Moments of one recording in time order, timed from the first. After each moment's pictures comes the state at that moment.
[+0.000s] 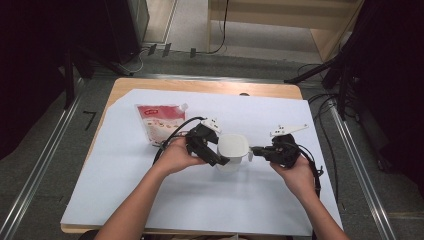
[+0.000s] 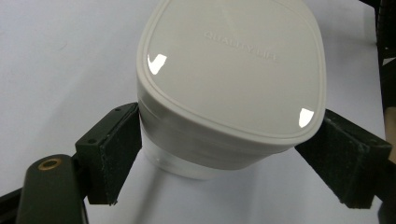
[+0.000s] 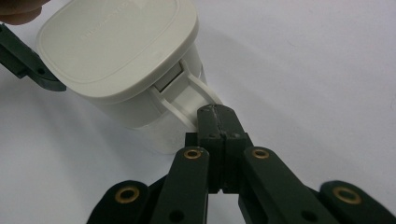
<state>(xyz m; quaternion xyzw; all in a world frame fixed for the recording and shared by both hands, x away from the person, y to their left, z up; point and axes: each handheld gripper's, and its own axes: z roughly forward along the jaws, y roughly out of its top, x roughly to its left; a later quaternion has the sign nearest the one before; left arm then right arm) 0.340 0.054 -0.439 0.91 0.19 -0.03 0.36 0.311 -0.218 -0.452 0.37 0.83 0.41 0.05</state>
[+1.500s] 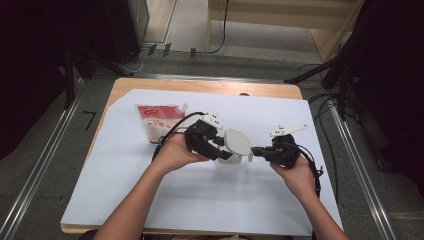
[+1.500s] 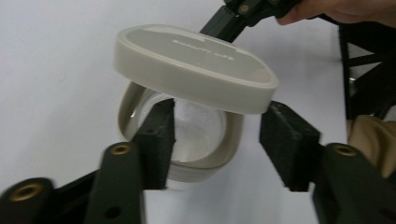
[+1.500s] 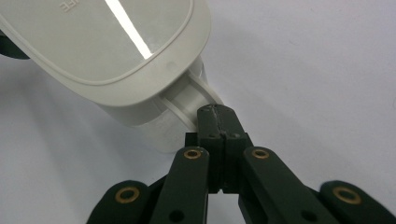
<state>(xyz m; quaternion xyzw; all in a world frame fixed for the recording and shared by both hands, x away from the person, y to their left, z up) 0.327 0.052 -0.404 0.91 0.17 -0.03 0.38 0.310 -0.218 -0.453 0.37 0.83 0.41 0.04</state>
